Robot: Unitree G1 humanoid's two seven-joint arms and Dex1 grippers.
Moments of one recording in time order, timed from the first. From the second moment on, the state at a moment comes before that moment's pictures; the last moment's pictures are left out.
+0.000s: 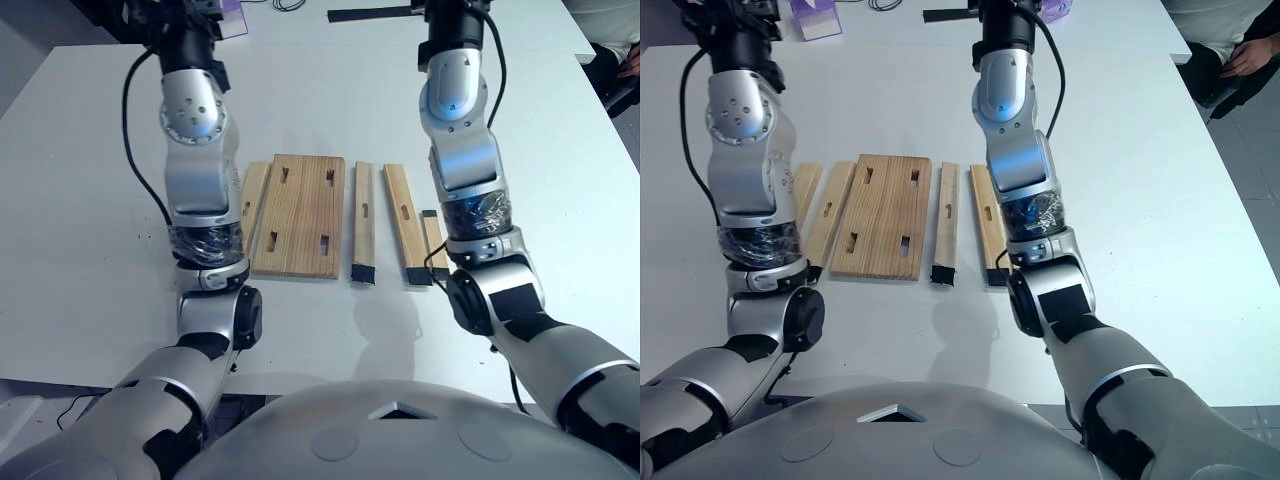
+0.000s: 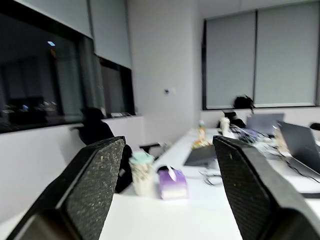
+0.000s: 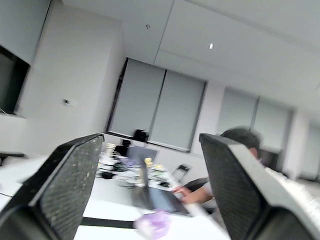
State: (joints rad) left arm -0.65 0.11 0.17 -0.10 0.10 0.32 0.23; right arm -0.81 -0.03 0.07 0.24 -0.34 0.08 -0.29
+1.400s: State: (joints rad) left arm -0.23 0.57 0.45 0.09 -0.31 0.44 -0.46; right arm -0.71 -0.01 0.00 0.13 -0.18 0.22 -0.14
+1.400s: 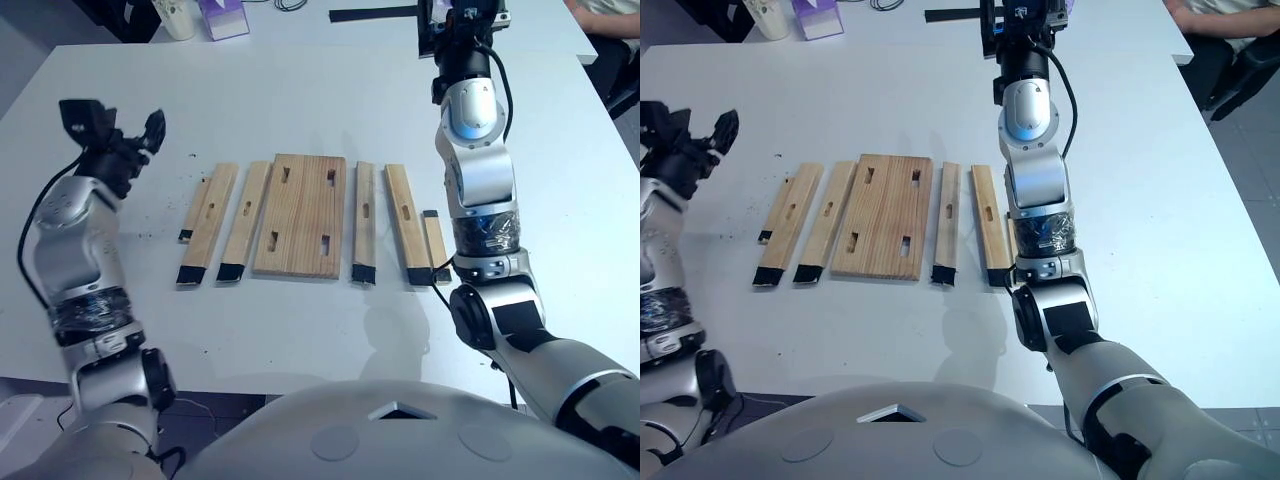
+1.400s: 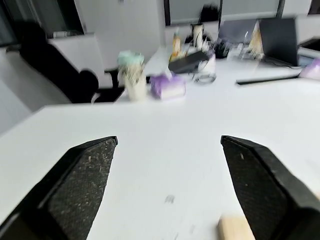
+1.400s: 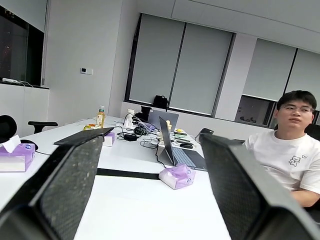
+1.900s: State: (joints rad) left arm -0.08 0.68 0.34 0.27 -0.28 0.41 -0.68; right arm -0.70 -0.03 0.01 0.13 -0.20 0.21 -0.16
